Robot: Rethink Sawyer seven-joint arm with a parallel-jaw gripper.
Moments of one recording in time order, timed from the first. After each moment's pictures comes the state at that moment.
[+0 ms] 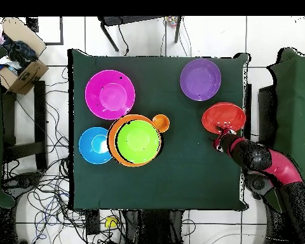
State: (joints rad) arm -1.34 -0.22 0.80 1.57 -0.78 0.62 0.45
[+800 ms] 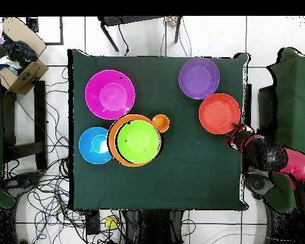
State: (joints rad) arm -1.32 -0.37 0.78 1.57 -0.76 0.62 0.45
